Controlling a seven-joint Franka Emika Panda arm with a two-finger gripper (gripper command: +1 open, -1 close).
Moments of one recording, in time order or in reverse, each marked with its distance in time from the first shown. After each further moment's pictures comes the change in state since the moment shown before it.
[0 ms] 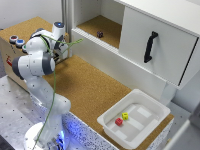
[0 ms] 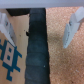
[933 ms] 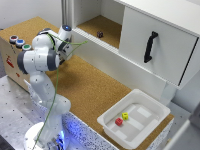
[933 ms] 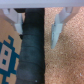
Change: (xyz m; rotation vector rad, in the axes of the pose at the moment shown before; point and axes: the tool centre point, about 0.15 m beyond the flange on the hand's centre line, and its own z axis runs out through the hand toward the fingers) arm 0.015 0.005 0.015 0.070 -0.058 -0.043
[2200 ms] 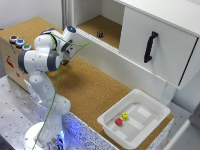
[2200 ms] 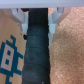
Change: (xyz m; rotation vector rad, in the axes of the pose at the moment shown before) arm -0.002 0.042 -0.020 -0.008 -0.033 0.017
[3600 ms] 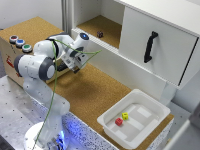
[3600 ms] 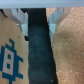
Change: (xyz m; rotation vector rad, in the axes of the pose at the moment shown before) arm -0.001 0.118 -0.045 -0.010 0.033 0.107
